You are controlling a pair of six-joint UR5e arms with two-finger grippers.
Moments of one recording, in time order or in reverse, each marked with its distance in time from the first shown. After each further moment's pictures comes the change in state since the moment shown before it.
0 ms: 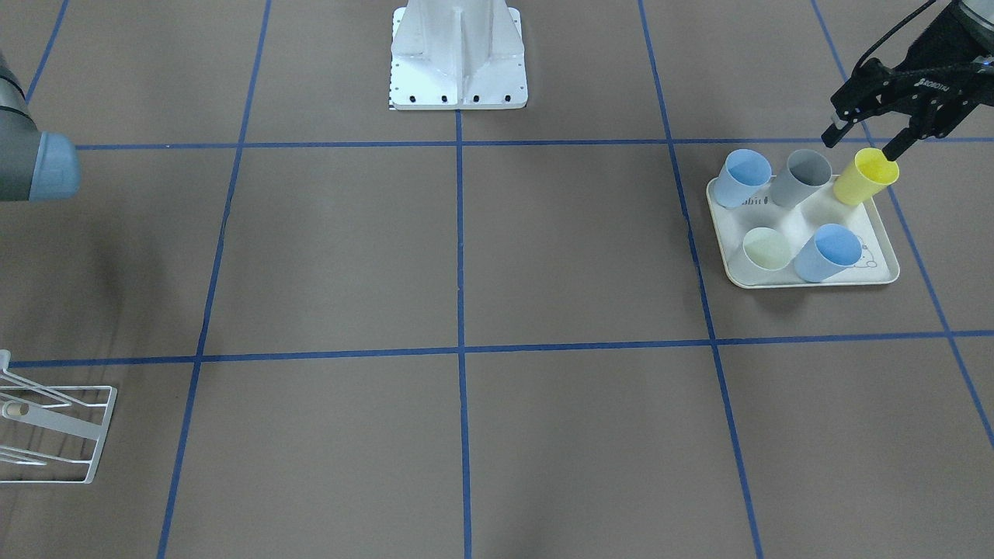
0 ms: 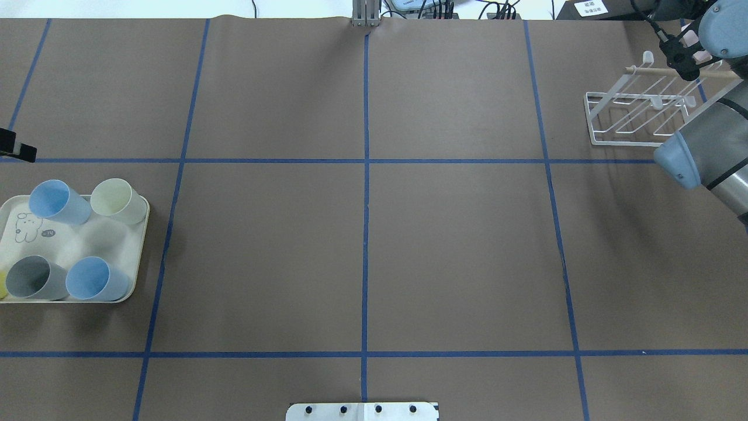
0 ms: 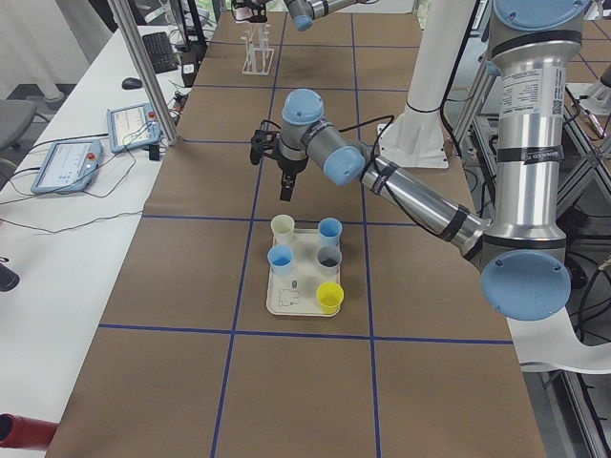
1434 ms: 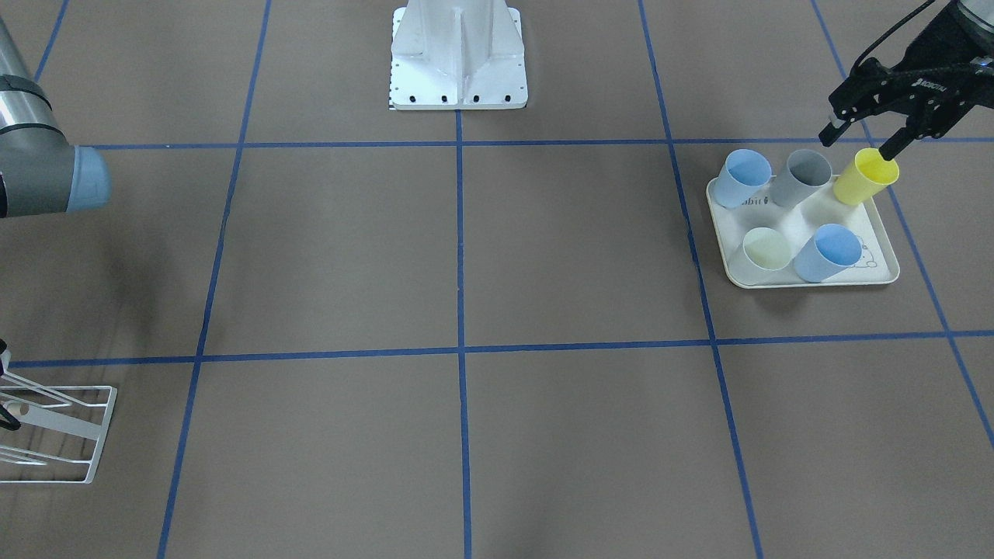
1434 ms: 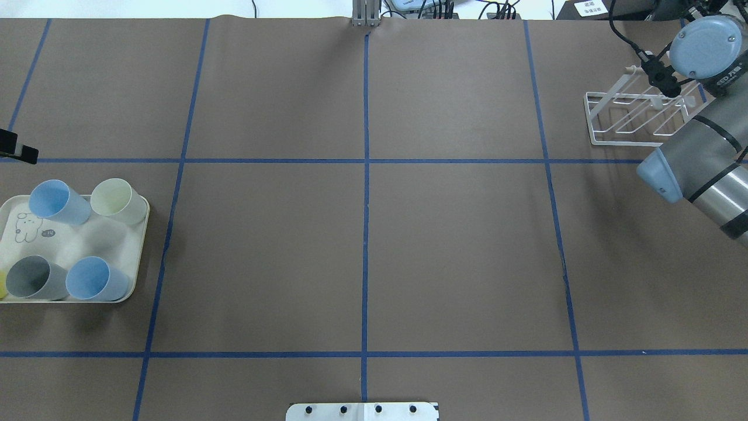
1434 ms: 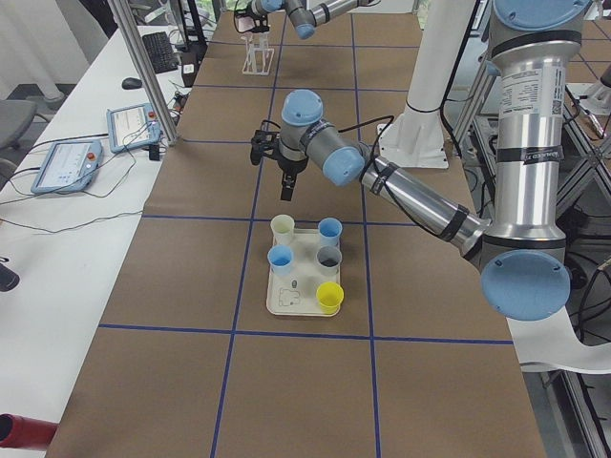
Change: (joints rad) left arm 0.001 -0.002 0.004 -0.001 -0.015 -0.001; right arm -0.055 0.008 -0.045 0.000 -0.042 0.004
